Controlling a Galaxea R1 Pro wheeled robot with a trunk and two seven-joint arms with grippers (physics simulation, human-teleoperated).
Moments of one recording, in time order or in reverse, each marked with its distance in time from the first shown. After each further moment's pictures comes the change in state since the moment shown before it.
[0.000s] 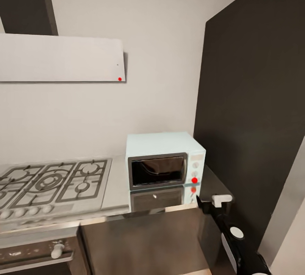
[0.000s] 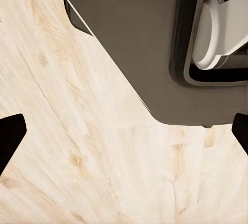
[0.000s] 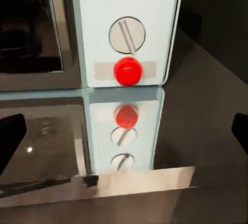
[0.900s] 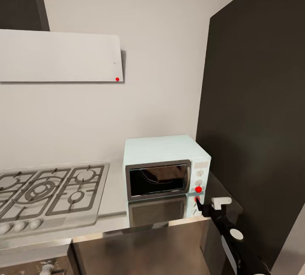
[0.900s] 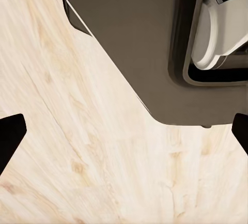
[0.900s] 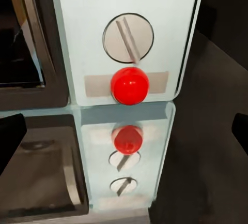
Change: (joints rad) left arm 0.000 -0.002 0.000 0.000 0.000 -0.001 0.000; right arm 0.000 -0.001 0.000 0.029 -0.001 0.010 -0.001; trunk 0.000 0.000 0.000
